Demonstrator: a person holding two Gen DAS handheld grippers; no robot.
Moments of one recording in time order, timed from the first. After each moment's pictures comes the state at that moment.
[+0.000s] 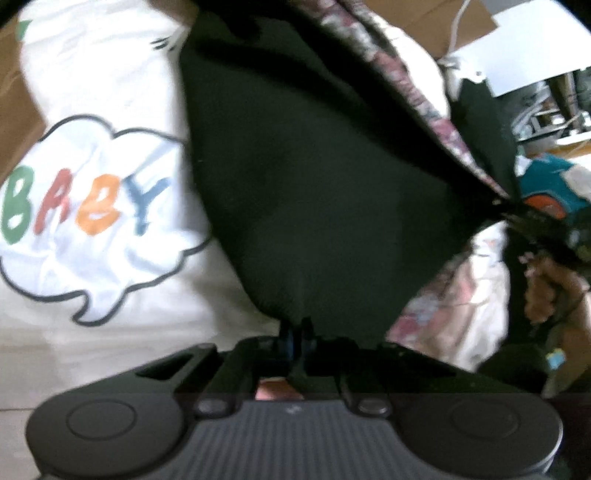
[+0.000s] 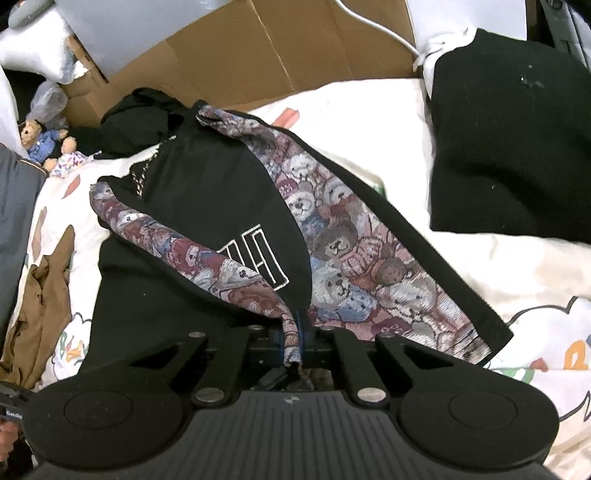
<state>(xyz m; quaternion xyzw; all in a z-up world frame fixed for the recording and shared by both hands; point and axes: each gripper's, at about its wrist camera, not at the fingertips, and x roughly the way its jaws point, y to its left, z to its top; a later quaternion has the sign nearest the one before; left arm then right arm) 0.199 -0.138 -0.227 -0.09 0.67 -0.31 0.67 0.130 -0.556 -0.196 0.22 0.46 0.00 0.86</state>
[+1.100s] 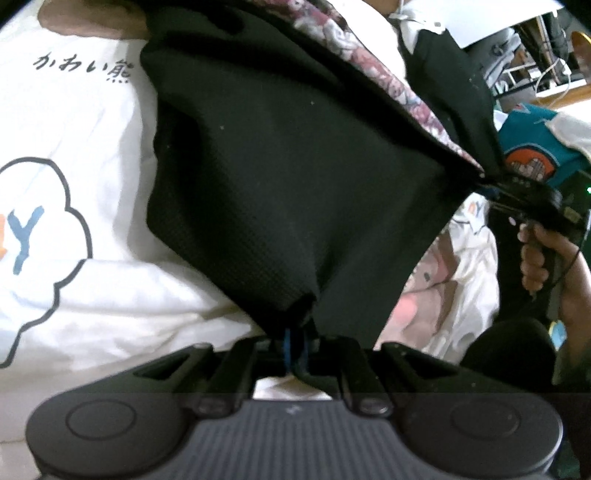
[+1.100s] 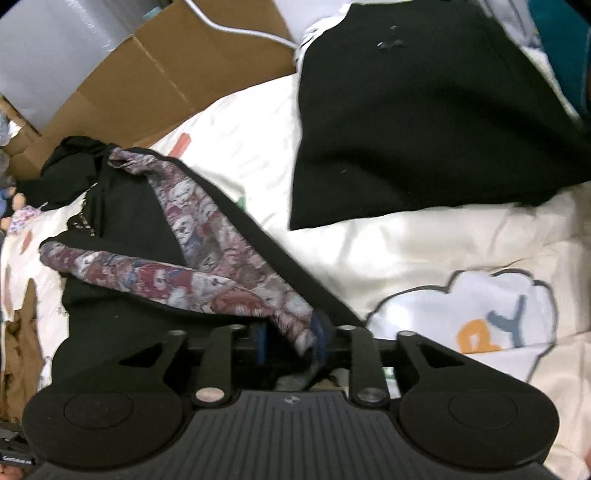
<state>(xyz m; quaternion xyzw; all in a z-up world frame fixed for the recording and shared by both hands) 0.182 -0.200 -0.236 -0.03 0.67 -0.35 0.66 0.093 -0.640 -0.209 0.27 0.47 -0.10 0.84</state>
